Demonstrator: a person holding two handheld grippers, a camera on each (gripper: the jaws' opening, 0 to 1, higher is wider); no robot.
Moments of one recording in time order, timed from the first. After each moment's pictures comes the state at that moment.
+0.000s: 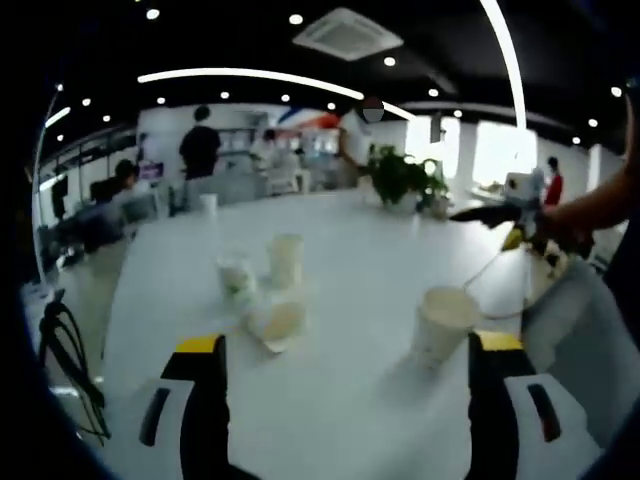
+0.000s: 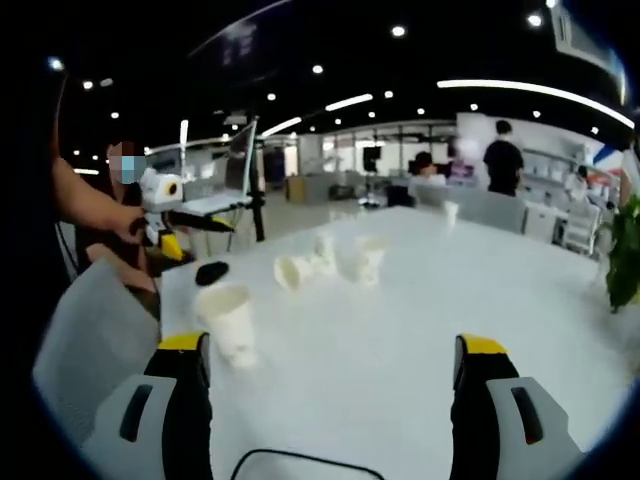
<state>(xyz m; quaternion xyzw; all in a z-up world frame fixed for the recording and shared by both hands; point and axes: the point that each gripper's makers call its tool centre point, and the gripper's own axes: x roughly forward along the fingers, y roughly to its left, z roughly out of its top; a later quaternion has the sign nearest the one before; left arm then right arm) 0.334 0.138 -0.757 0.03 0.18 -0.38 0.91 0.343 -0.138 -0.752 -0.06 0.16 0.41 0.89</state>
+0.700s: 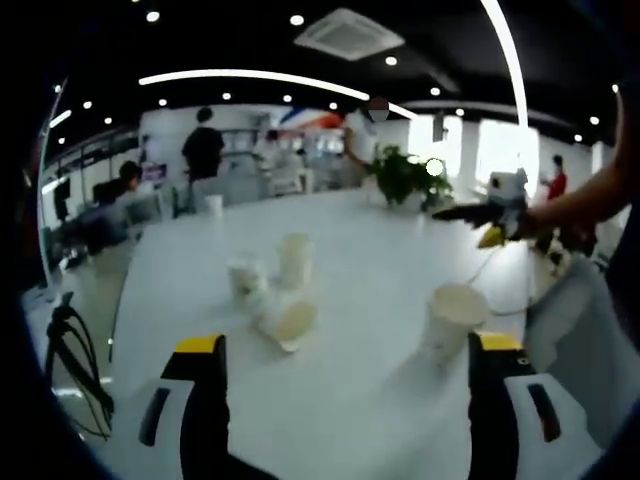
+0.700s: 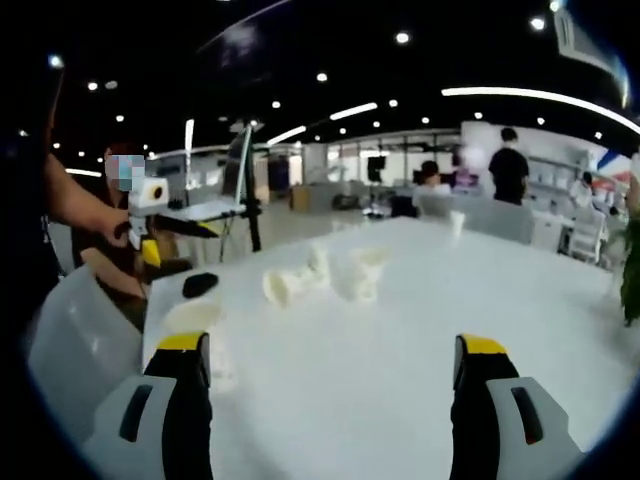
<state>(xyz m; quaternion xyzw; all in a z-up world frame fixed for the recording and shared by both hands) 0.340 0.148 -0.756 0.04 0.18 -0.37 0.91 0.388 -0.111 -0.760 -0.05 0.14 0.42 0.89</state>
